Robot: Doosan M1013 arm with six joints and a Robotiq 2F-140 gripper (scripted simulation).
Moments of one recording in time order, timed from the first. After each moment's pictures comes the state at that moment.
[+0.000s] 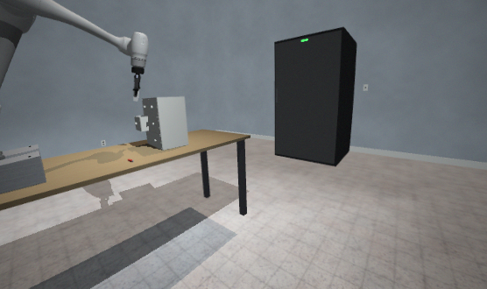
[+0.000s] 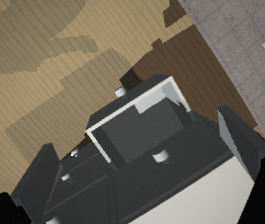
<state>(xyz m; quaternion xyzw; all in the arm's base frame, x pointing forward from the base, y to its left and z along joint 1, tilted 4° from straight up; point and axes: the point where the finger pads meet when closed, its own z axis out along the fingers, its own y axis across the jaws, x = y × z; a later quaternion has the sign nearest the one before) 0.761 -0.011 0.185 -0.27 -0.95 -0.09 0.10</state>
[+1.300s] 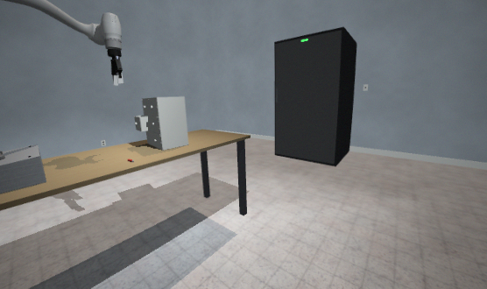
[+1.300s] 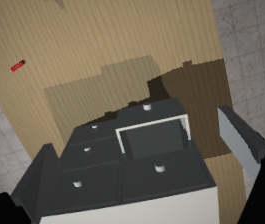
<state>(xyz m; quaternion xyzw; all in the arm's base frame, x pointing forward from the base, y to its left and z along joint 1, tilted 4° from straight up) 0.672 0.010 0.290 -0.11 -0.99 0.00 0.04</state>
